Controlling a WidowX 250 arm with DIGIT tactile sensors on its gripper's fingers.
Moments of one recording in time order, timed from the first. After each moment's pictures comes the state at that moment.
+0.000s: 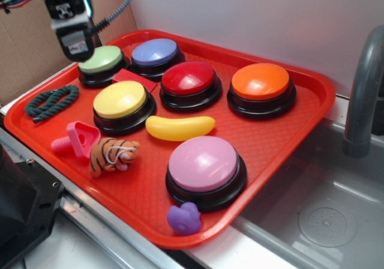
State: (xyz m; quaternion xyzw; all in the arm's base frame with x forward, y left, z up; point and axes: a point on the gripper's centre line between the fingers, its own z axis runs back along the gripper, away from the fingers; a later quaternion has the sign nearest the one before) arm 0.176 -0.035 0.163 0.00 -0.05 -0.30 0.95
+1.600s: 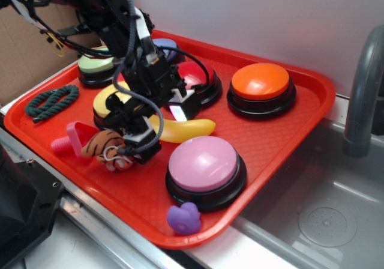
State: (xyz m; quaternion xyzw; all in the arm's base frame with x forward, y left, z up) arm 0.214 -0.064 0.020 -0.08 -0.14 -0.66 0.74
